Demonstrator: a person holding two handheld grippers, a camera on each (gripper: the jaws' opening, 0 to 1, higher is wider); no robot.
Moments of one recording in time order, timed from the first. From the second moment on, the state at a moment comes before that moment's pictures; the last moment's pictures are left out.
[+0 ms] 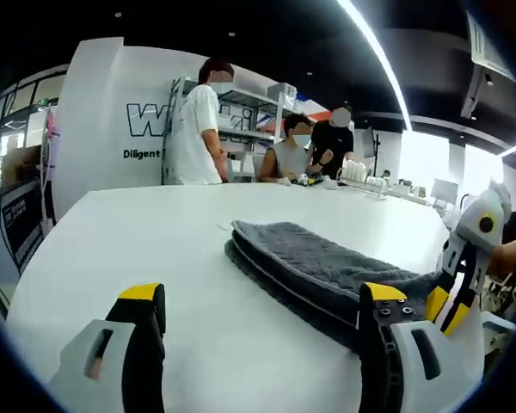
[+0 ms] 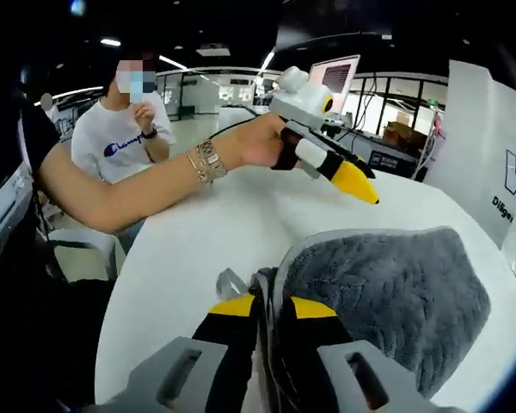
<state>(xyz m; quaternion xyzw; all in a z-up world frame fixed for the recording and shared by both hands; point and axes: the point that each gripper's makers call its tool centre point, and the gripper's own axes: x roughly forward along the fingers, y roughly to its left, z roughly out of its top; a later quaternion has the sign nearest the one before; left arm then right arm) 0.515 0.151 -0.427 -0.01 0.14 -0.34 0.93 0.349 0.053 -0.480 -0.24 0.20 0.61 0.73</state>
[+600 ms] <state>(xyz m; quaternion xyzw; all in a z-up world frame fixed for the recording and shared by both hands) 0.511 0.149 -0.416 -0.02 0.12 -0.35 0.93 0.384 0.013 -0.420 -0.16 0.13 0.53 0.82</state>
